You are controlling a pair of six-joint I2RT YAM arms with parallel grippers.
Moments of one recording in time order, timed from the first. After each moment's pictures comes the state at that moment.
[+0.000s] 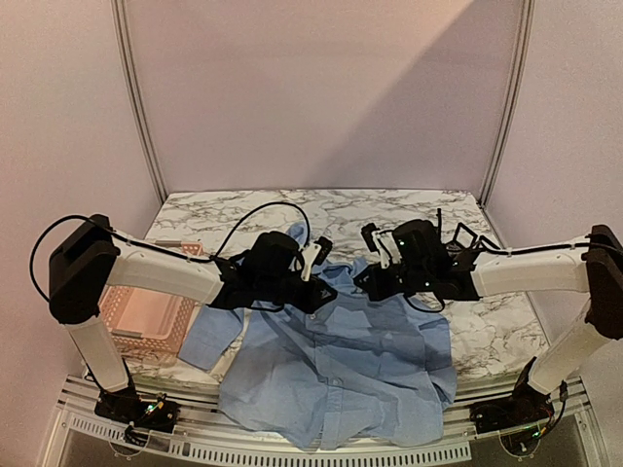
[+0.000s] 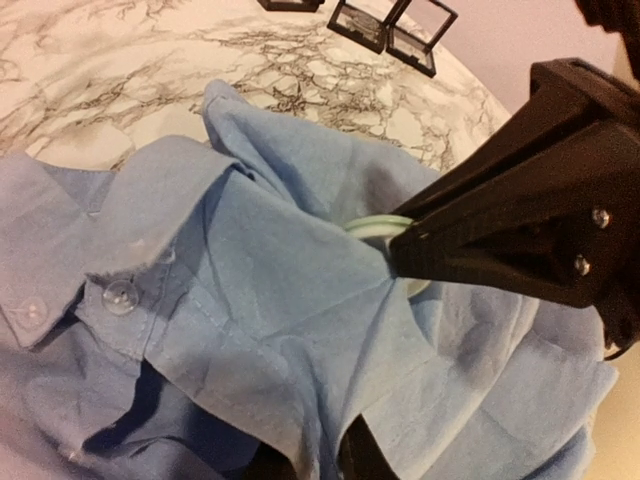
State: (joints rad) left arm -0.95 1.79 1.00 0.20 0.16 -0.40; right arm 0.83 1.55 0.88 0.03 -0.05 0.41
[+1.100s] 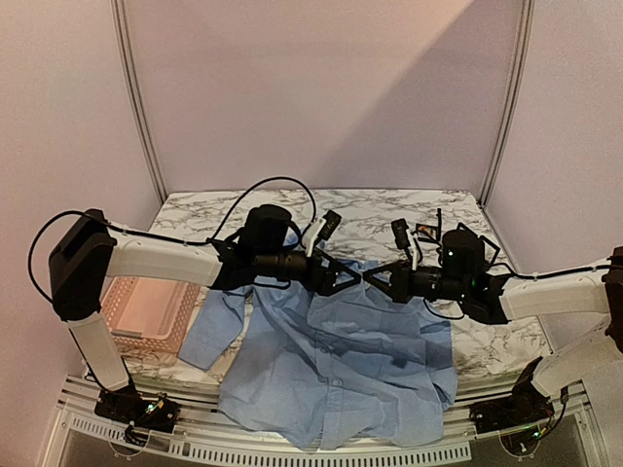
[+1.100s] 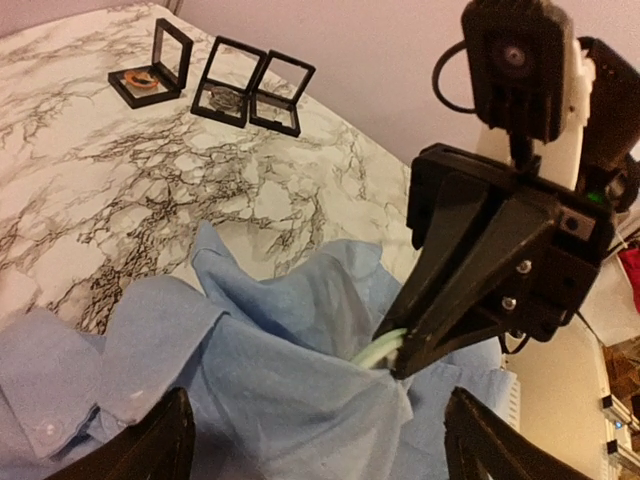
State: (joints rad) left arm -0.88 1.80 1.10 0.29 0.46 -0.34; right arm 0.72 1.37 0.57 0.53 -0.40 0.49
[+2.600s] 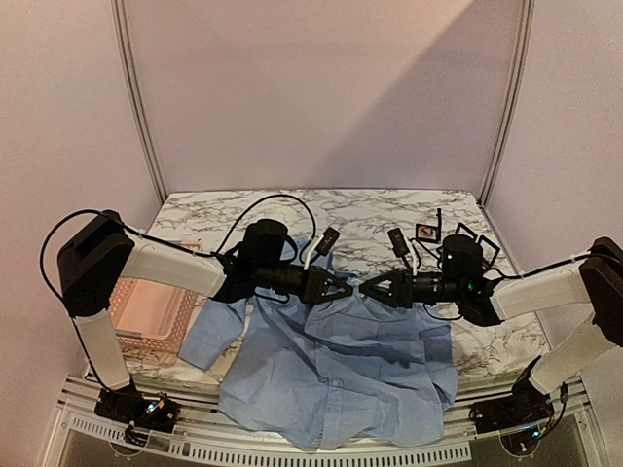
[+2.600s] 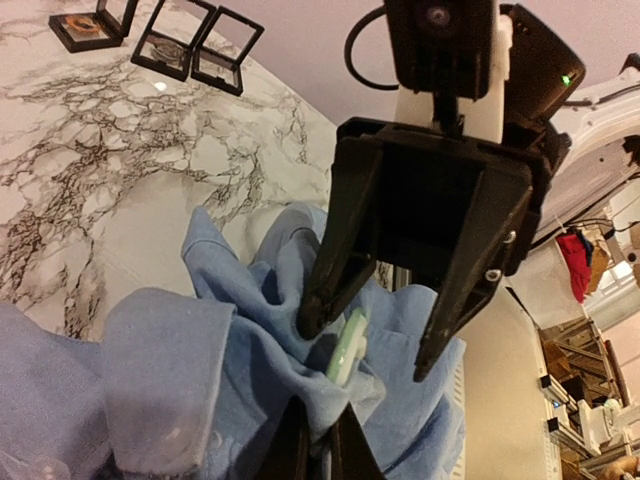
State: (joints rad) left arm -0.86 1.86 1.00 0.47 0.67 -0.47; right arm 0.66 1.48 0.53 0.70 -0.68 0.60
